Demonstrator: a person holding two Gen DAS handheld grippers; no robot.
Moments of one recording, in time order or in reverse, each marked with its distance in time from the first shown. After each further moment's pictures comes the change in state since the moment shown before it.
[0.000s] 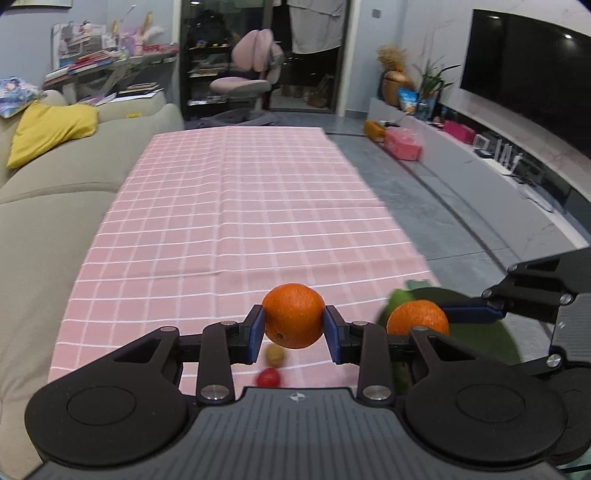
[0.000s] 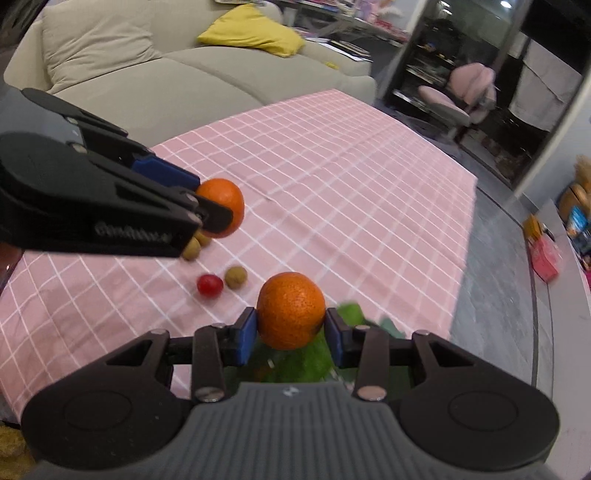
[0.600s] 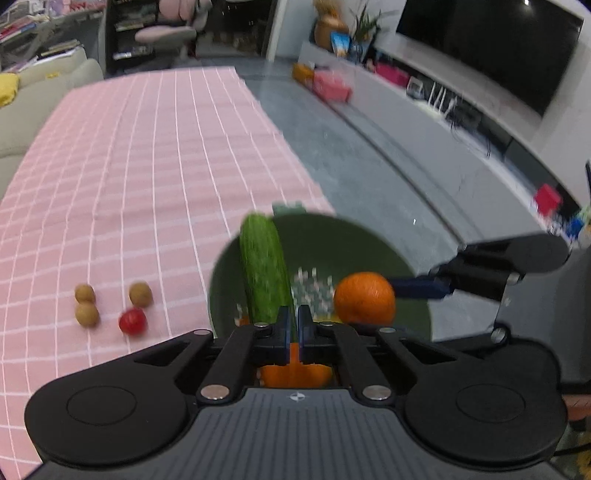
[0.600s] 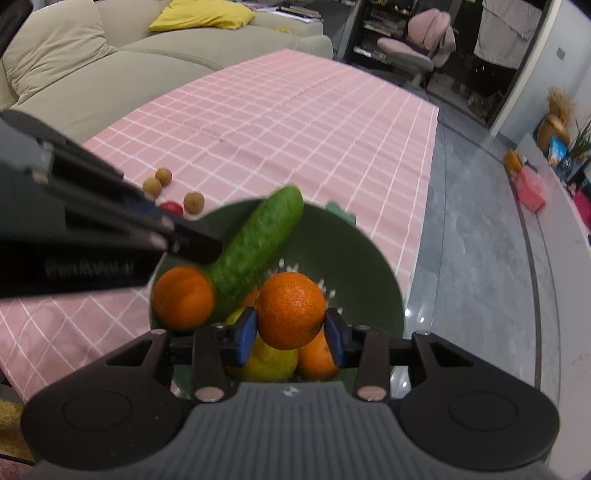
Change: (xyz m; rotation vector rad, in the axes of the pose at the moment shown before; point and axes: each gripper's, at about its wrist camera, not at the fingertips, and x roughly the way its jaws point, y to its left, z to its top) left arm 0.040 -0.071 -0.032 0.060 0.203 -0.208; right arm -0.007 -0.038 -0.073 0.158 0.098 -0.014
